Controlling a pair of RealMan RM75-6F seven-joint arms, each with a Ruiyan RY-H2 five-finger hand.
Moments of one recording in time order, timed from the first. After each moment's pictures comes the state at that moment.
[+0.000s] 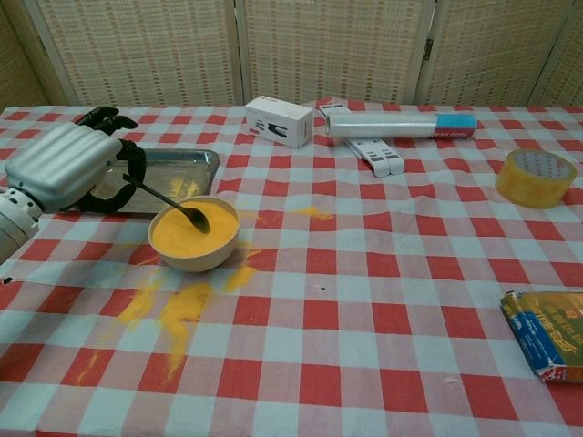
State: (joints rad) left arm -0.60 -1.87 -0.14 -0.73 1.53 1.35 0.19; right arm -0.03 -1.03 0.02 -1.76 -1.48 1.51 -0.17
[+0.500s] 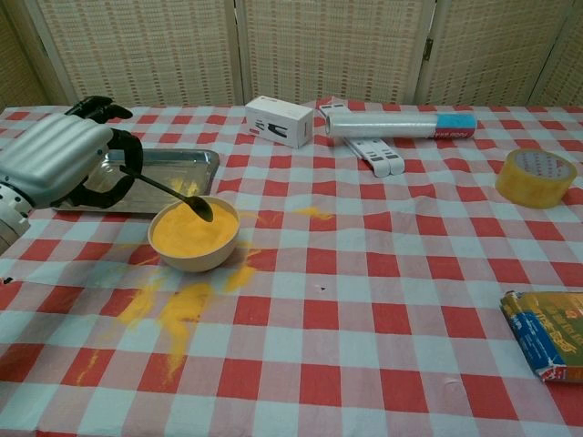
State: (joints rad) left arm -0.57 -1.82 -0.13 -0.88 1.52 1.40 0.22; right arm -0.03 -1.03 0.01 -1.77 -1.51 1.52 -0.16
